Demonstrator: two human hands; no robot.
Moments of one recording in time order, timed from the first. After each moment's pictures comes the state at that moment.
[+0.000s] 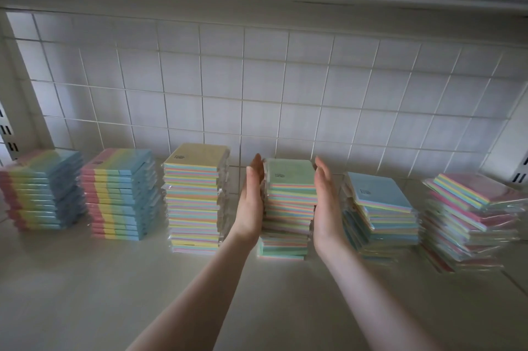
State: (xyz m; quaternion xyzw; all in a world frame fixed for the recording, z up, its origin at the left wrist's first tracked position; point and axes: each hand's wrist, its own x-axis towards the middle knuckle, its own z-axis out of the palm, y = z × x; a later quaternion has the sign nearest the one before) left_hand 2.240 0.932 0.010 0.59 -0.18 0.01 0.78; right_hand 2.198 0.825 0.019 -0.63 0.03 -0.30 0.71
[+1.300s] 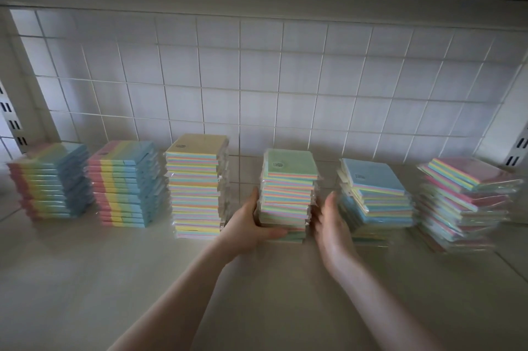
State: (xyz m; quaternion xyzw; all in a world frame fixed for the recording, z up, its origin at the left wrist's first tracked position) left_hand 2.231 0.971 -0.036 0.78 -0.23 -0.11 0.58; right_hand 2.169 0.814 -0.031 -0.61 0.17 -0.17 0.75
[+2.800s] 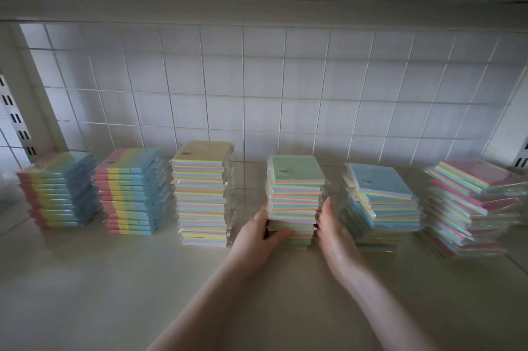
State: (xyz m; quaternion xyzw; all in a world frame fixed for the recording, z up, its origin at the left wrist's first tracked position) left_hand 2.214 0.965 -0.040 0.83 -0.26 0.02 0.49; right_hand 2.170 0.814 -0.036 -0.68 0.15 -0.12 0.71
